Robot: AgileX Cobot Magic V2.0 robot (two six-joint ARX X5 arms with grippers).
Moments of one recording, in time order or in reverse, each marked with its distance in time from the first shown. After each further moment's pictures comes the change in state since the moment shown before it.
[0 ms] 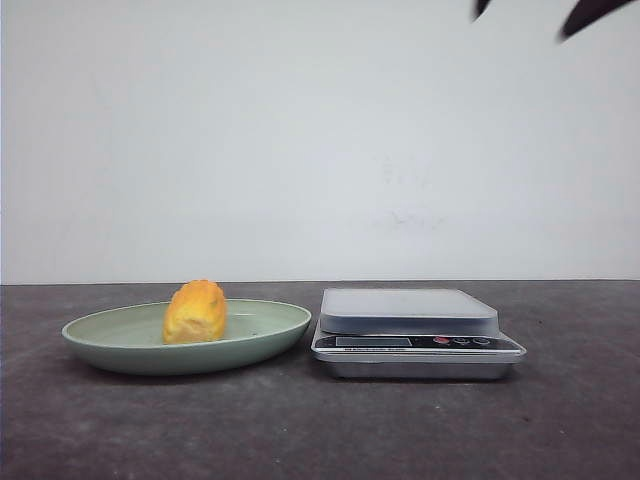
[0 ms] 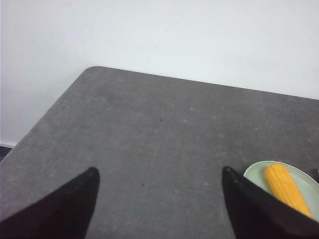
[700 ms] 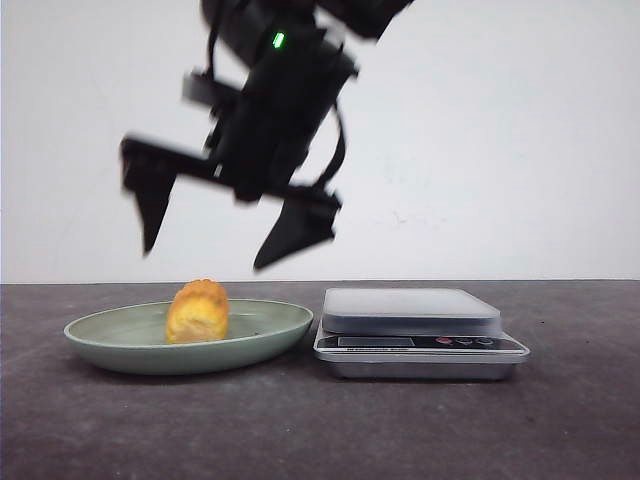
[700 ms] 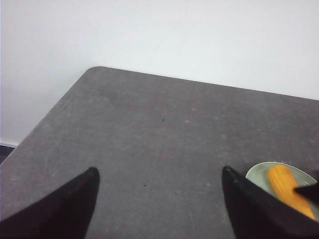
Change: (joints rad) left arm 0.000 0.000 0.000 0.000 -0.006 -0.001; right arm 0.539 0.674 -0.005 0.475 0.039 0.191
